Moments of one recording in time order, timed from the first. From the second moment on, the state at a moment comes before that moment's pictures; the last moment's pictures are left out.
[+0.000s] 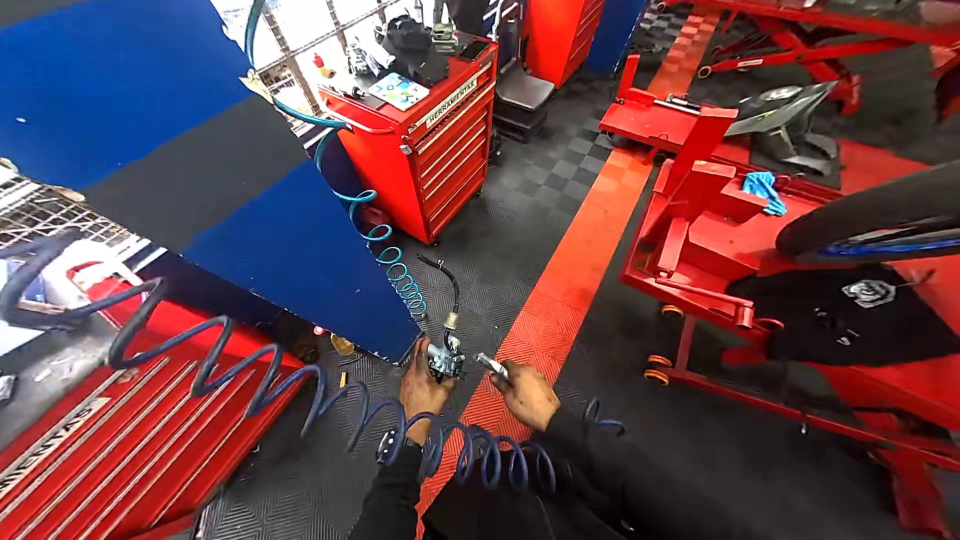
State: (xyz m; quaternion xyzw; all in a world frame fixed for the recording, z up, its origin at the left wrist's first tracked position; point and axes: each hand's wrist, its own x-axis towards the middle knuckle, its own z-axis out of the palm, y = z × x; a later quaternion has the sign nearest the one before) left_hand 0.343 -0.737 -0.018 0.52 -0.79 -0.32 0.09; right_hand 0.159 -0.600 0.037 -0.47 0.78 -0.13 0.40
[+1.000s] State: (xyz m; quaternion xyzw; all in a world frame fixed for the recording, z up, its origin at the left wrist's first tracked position) left_hand 0.338 -0.724 -0.019 0.48 -0.77 -0.37 0.21; right_hand 0.165 -0.620 0.070 -0.50 0.77 -0.11 0.38
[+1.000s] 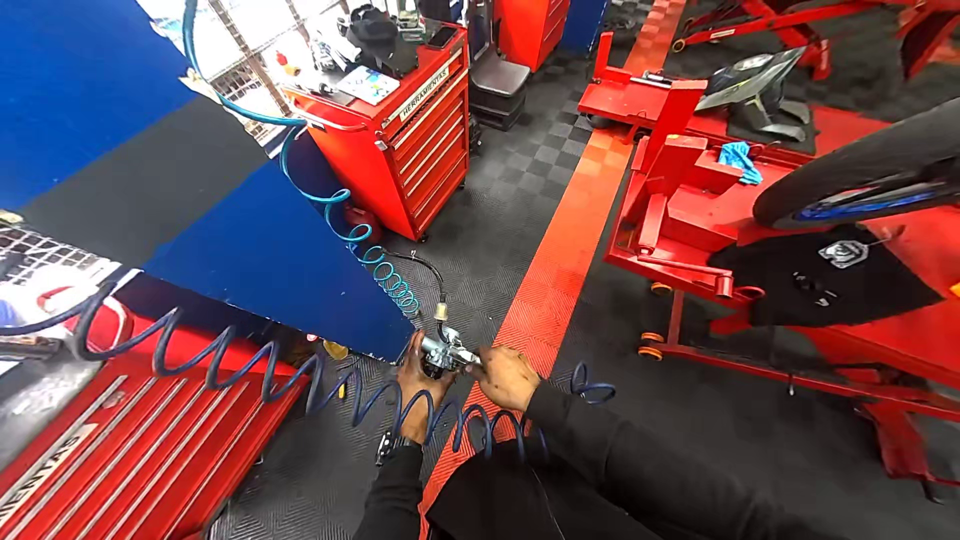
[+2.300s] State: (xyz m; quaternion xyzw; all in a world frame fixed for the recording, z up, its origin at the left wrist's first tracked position) left_hand 0.347 -0.720 -0.023 0.49 -0.78 -0.35 0.20; right_hand 0.163 -0.600 0.078 -0.51 0.75 -0.07 0.41
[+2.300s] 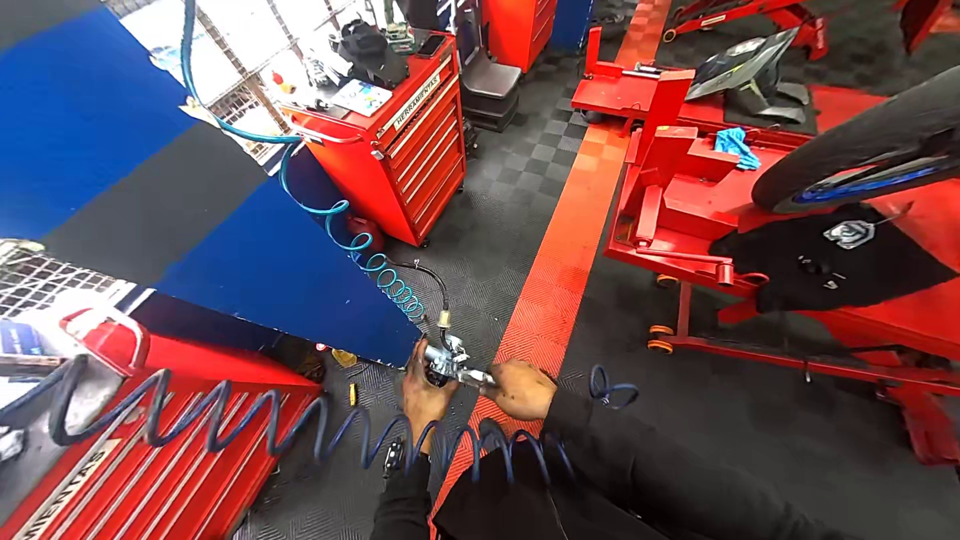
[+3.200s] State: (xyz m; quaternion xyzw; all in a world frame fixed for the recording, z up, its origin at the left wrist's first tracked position) left_hand 0.343 -0.717 -0.030 0.56 -0.55 -0.56 0.26; right_hand 0.155 -0.584 0.025 -0.41 0.77 -0.19 0.45
